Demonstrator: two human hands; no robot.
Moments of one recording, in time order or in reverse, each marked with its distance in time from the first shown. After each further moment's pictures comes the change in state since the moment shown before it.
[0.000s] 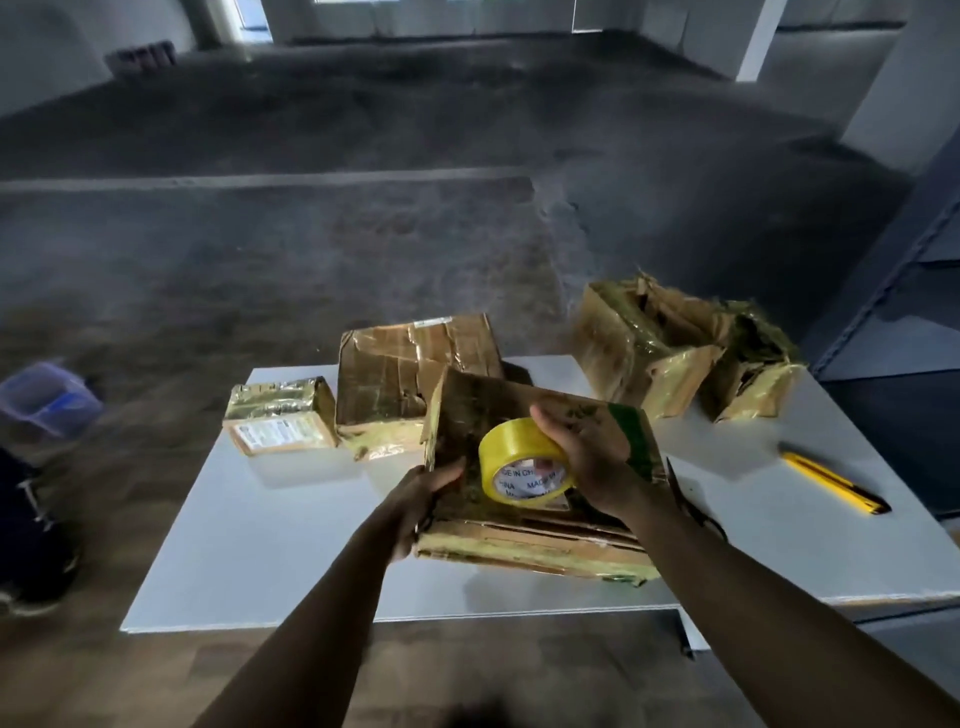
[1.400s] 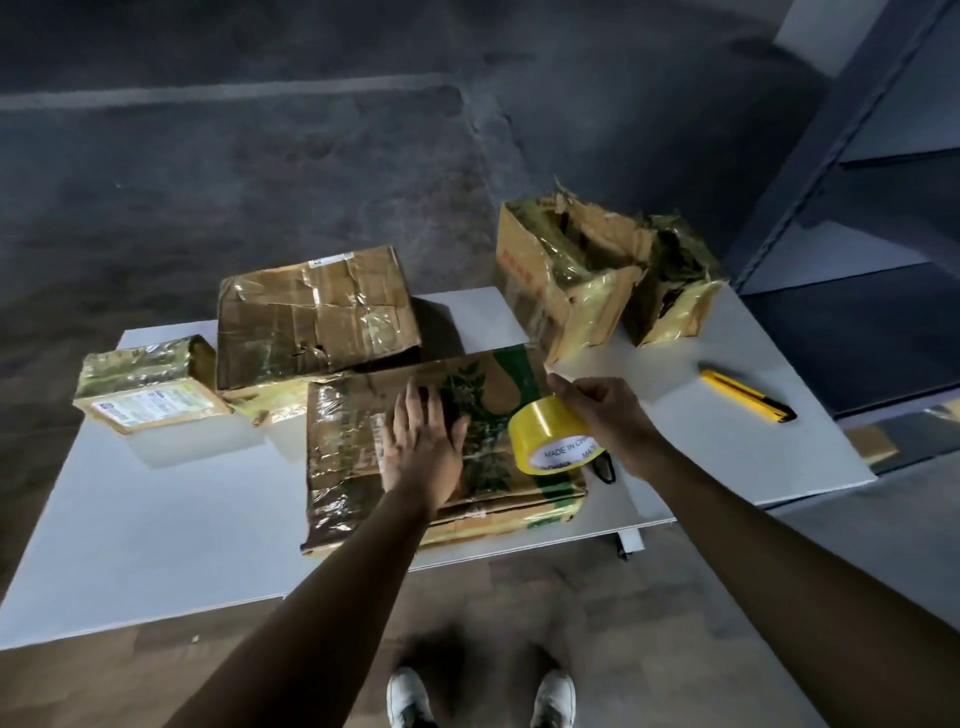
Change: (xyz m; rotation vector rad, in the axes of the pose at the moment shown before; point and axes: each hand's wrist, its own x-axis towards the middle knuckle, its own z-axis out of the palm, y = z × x) left_hand 0.088 -0.055 0.104 1.303 0.504 0.526; right_hand -0.018 0.062 -0.112 -0.239 0.280 0.077
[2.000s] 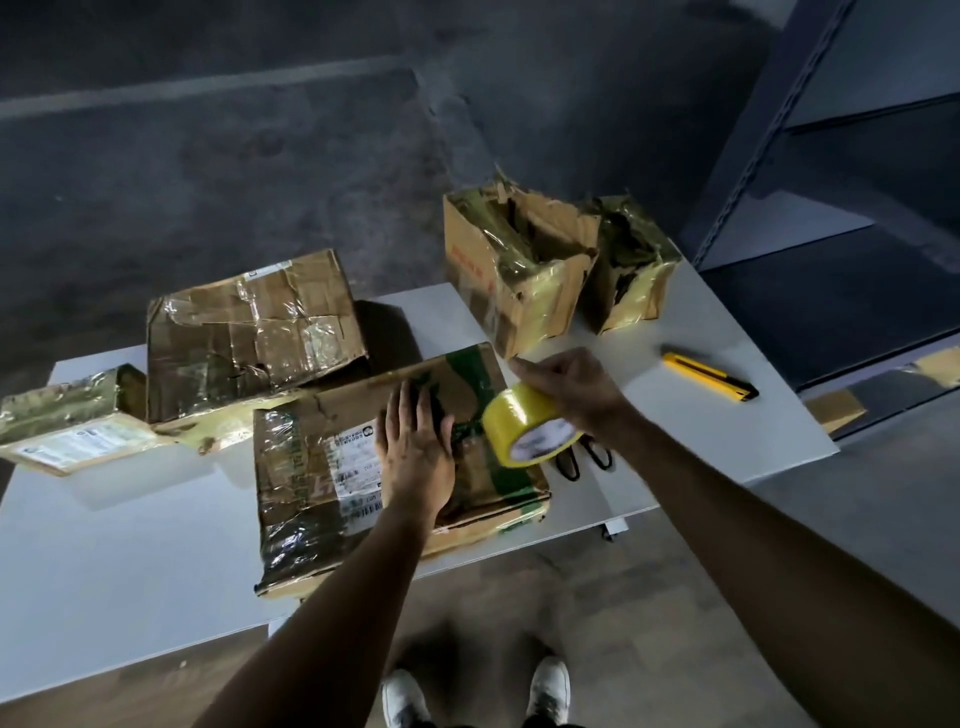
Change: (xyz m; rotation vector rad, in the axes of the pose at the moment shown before) left_hand 0.013 0.041 0.038 -0.107 0.087 0.076; right_hand 0.022 -0.002 -0.032 -0.045 -0.010 -0.075
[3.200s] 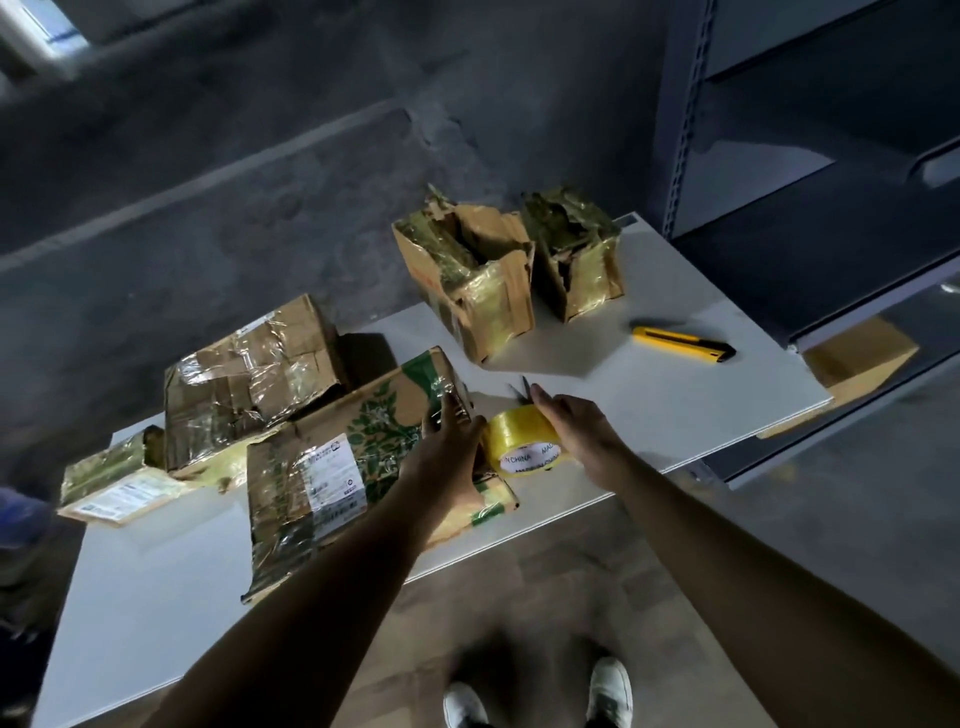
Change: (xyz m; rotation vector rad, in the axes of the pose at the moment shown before) left_hand -0.003 0.096 -0.022 0.503 -0.499 0.351; right_hand -0.039 0.095 -0.031 0.298 0.127 0.327
